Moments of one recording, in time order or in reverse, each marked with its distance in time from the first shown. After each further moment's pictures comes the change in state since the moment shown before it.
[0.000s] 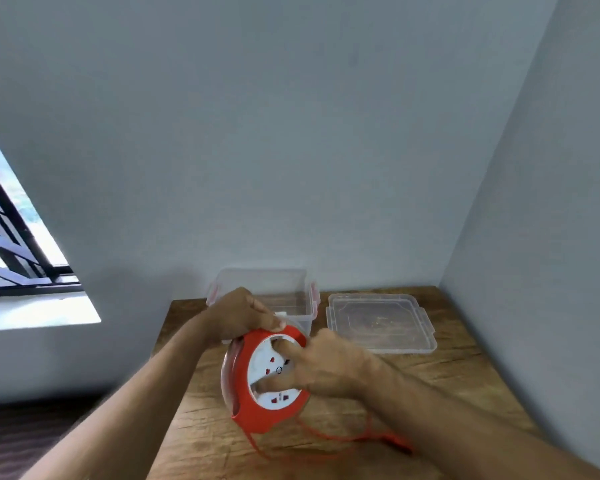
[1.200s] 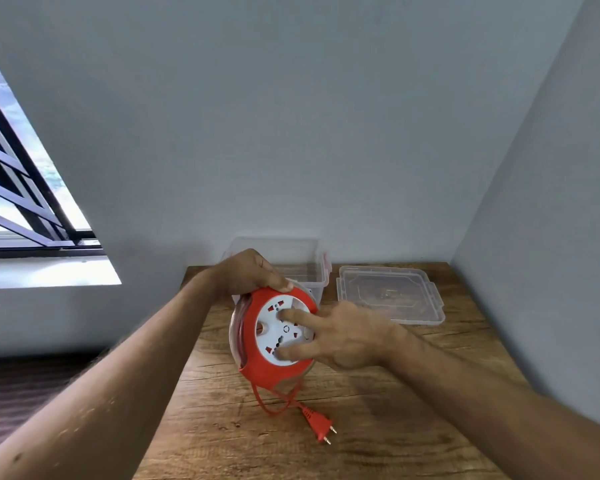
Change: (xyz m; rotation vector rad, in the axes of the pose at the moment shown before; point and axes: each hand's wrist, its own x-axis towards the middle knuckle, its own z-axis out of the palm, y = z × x) left_hand -0.002 -0.006 -0.013 -0.028 -0.075 -0.036; right_hand -0.018 -0.010 -0.011 0.034 0.056 -0.039
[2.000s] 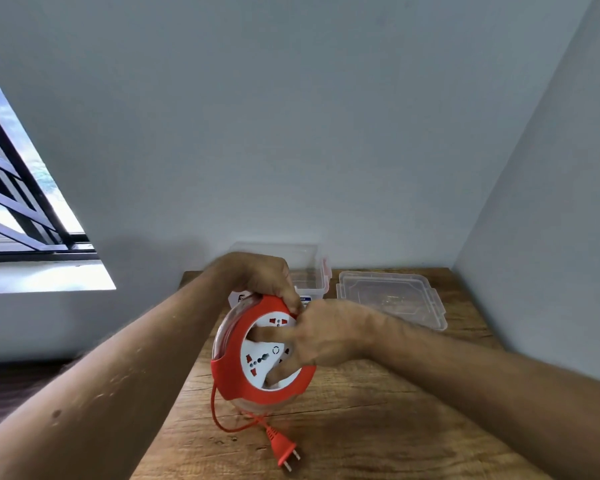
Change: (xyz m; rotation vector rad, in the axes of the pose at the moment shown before) left_hand 0.026 0.044 0.005 0.358 -0.269 -0.195; right_hand 0.036 0.015 -0.023 -0.173 -0.153 -0.293
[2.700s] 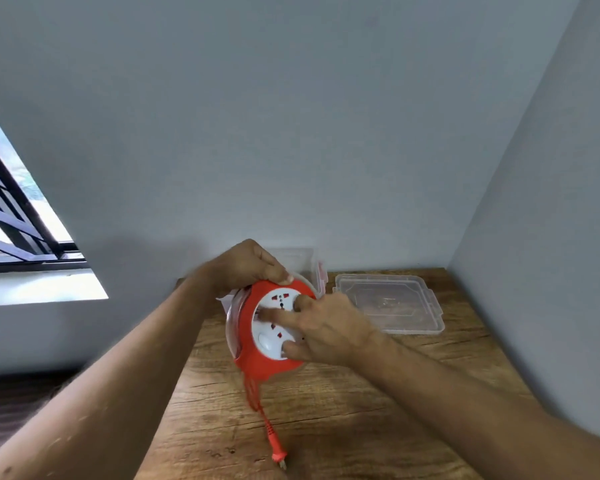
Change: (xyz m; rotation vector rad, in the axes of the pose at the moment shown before) left_hand -0.004 -0.027 -0.009 -0.412 0.355 0.249; right_hand 0.002 -0.007 0.029 0.125 0.301 0.637
